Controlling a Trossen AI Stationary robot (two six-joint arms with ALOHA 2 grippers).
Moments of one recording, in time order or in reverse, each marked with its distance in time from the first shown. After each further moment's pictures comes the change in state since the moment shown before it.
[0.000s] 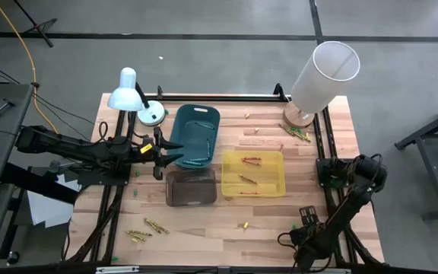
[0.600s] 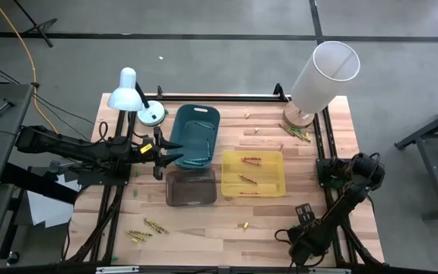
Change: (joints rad) left arm 0.000 0.000 0.000 0.000 -0.003 0.000; right arm -0.064 -0.001 -0.025 0.030 0.001 -0.140
